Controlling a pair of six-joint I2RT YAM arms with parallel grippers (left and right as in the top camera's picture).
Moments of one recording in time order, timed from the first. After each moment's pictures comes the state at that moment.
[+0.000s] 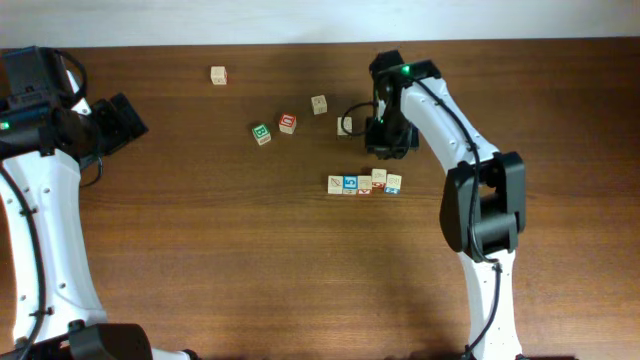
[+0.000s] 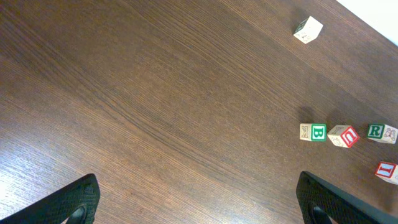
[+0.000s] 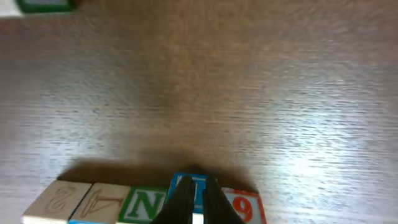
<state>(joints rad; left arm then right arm) 0.28 1.61 1.73 -1.16 0.00 -0.31 0.28 2.38 2.08 -1.26 -0.10 0.32</state>
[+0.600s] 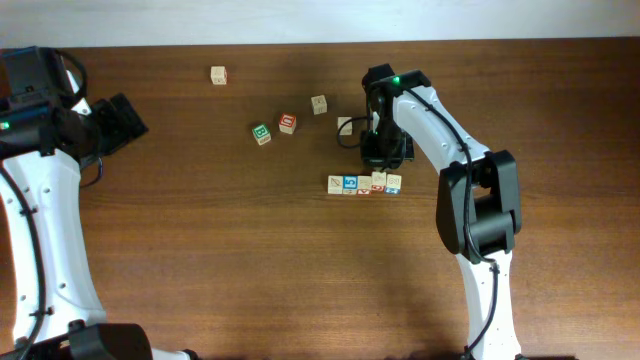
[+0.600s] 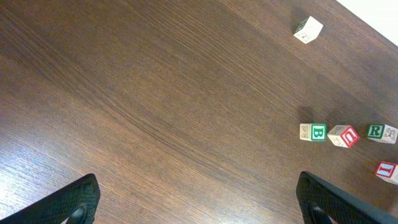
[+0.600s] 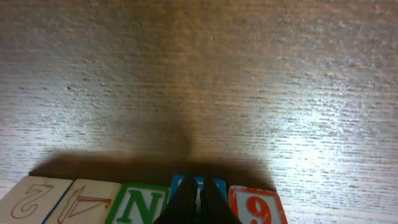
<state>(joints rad) 0.28 1.61 1.73 -1.16 0.00 -0.31 0.30 2.38 2.01 -1.25 -0.10 0.31</state>
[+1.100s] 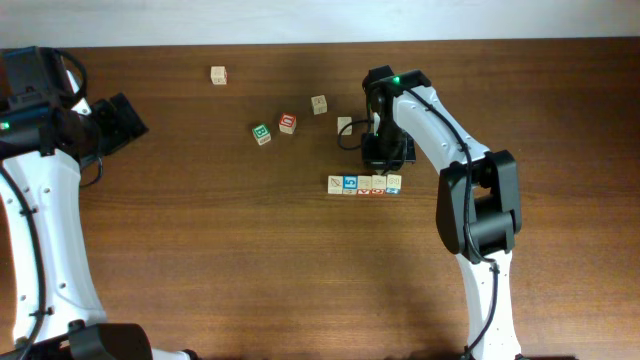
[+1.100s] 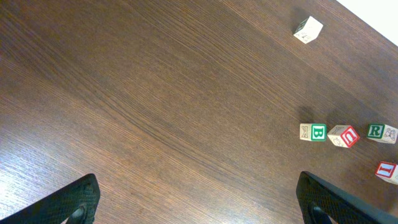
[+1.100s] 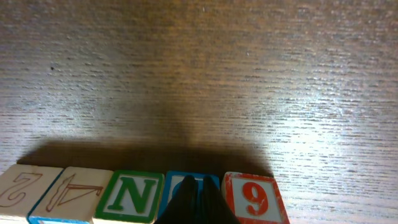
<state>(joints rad) 0.28 1.61 1.73 -1.16 0.00 -0.31 0.30 2.38 2.01 -1.29 -0.10 0.31</state>
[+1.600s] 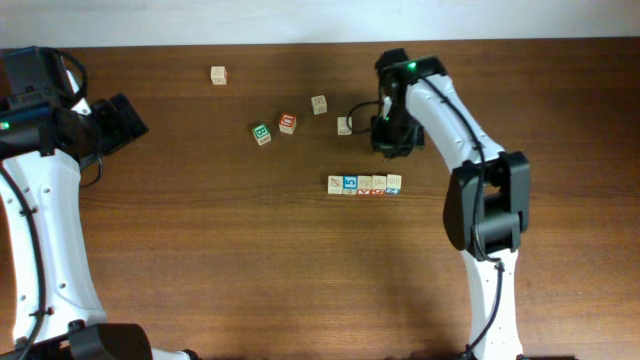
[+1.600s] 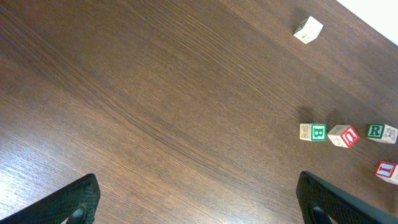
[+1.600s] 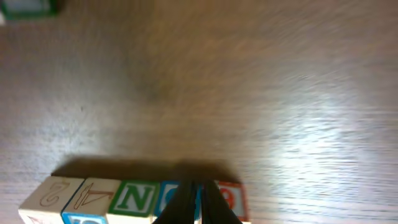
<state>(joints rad) 0.28 1.61 1.73 -1.16 0.00 -0.31 0.25 2.39 2.11 -1.31 -0.10 0.31</state>
